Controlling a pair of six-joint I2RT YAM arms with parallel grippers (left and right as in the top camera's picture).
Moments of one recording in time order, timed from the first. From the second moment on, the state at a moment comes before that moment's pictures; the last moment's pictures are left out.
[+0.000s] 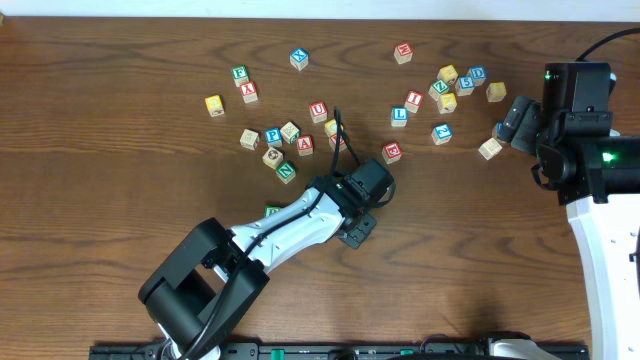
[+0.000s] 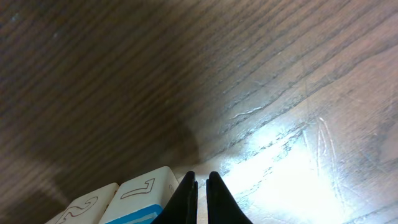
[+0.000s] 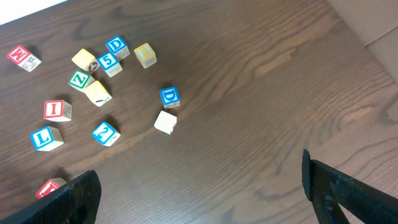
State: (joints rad) left arm -0.82 1.85 1.14 -0.64 0.02 -0.14; right arm 0.04 1.34 1.46 -1.05 0.41 0.39
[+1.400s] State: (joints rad) left arm -0.82 1.85 1.17 -0.54 -0.09 -0.15; right arm 0.04 1.34 1.46 -1.05 0.41 0.39
